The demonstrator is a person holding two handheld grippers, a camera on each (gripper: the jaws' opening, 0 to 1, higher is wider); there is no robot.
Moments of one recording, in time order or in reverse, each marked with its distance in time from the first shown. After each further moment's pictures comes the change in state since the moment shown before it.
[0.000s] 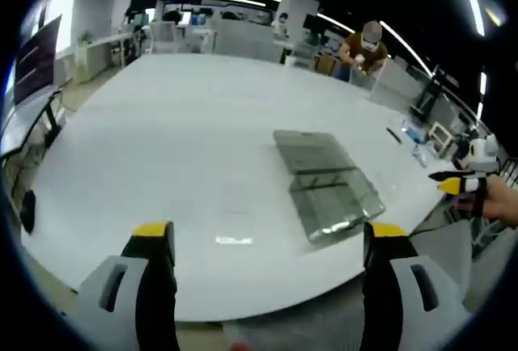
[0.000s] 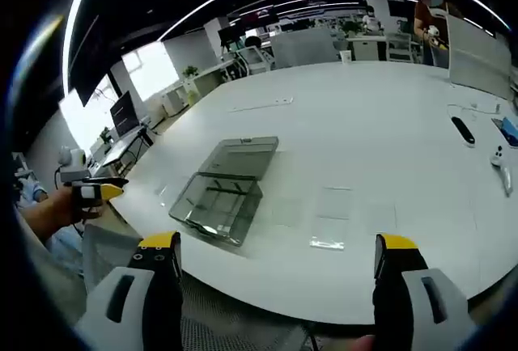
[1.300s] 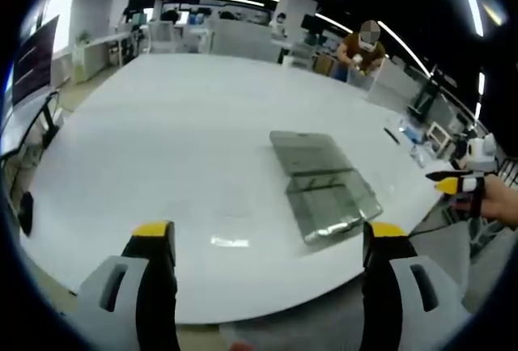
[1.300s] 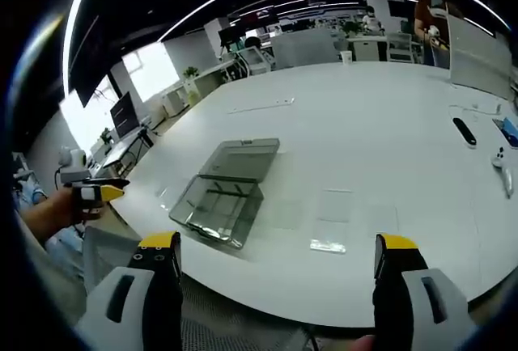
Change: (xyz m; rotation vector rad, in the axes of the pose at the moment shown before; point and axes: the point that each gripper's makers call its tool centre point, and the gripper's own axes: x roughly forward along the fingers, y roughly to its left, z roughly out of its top) left arm 0.004 -0.005 0.003 0.001 0.002 -0.013; right arm 0.003 0.002 0.004 0.001 -0.002 0.004
